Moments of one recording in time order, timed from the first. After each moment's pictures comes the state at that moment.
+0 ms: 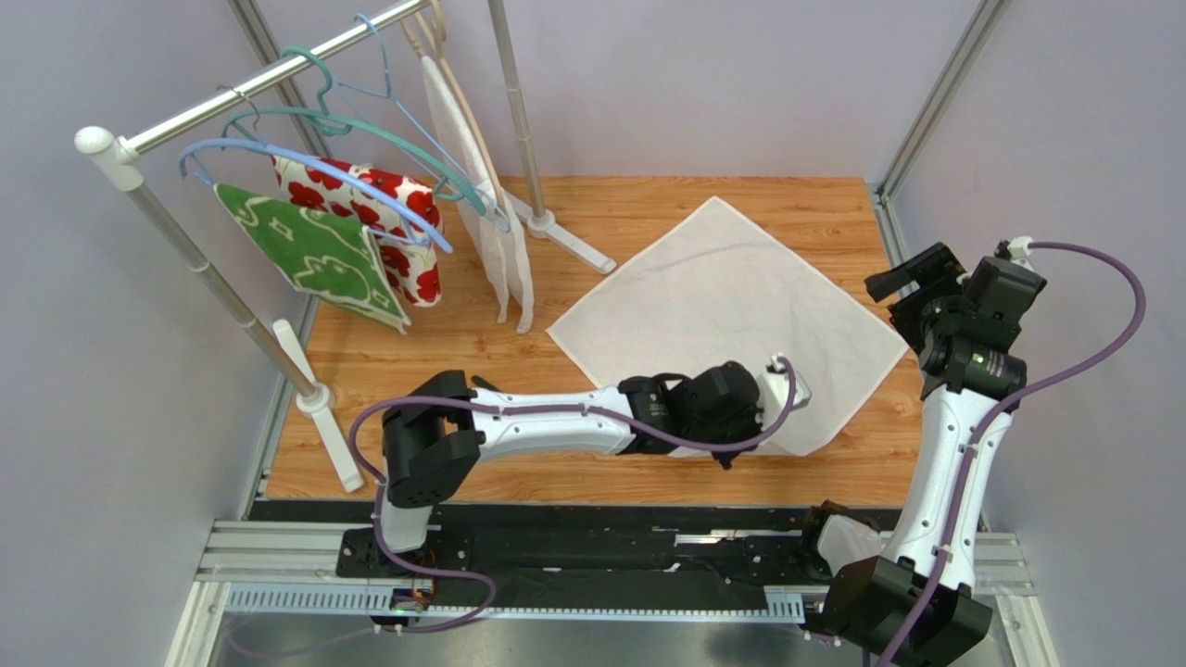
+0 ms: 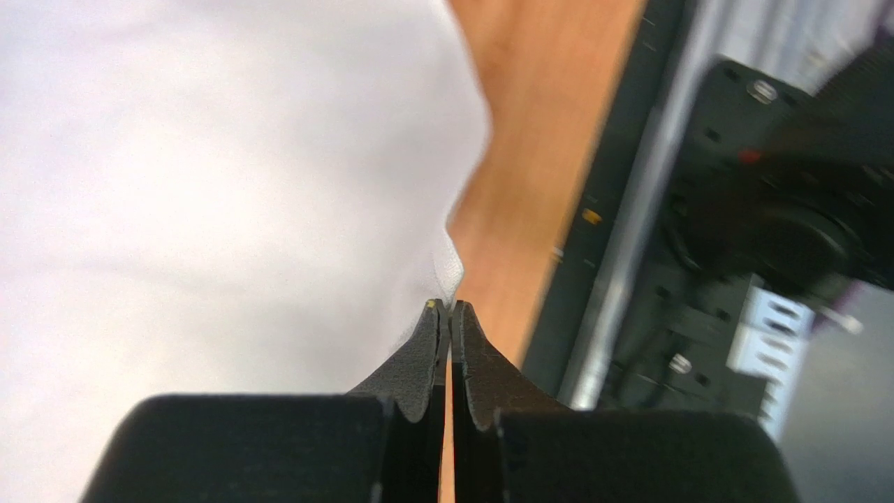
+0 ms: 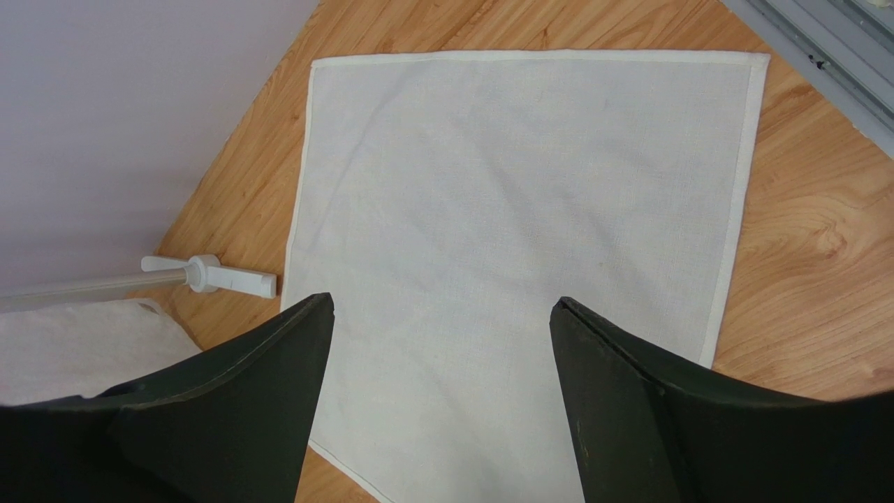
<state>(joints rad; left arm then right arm) -1.31 1.91 1.45 -0.17 0.05 -0.13 -0.45 0.98 1.10 -0.66 -0.24 0.58</state>
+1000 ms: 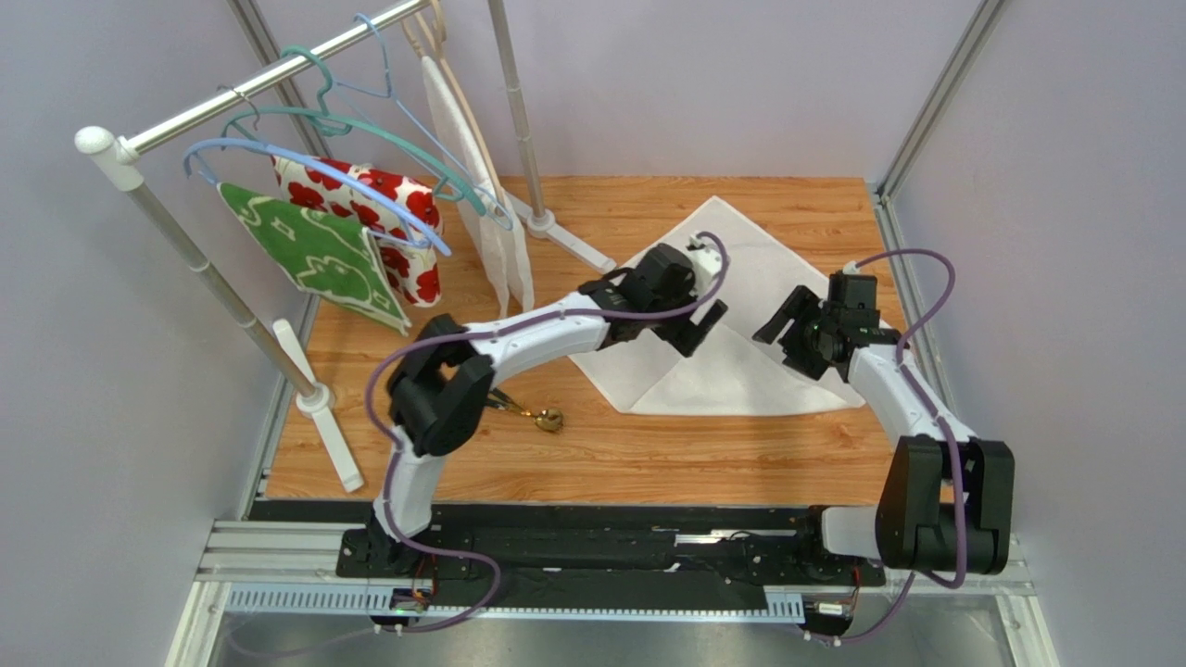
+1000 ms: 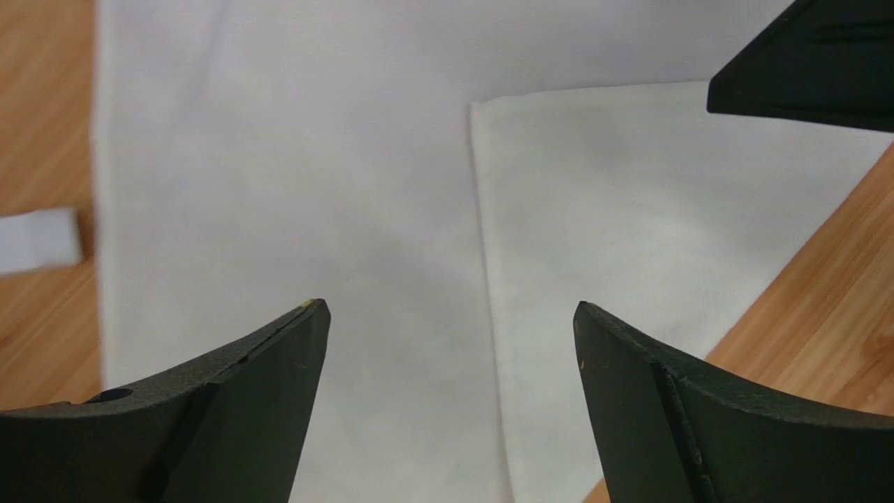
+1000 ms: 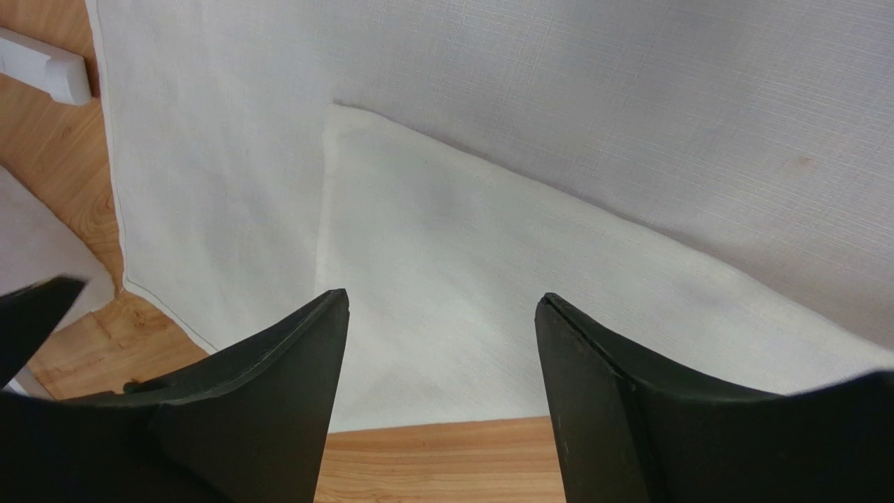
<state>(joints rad) -0.90 2.09 1.65 -0.24 0.00 -0.02 -0.06 1.29 0.79 -0.38 -0.20 0.61</state>
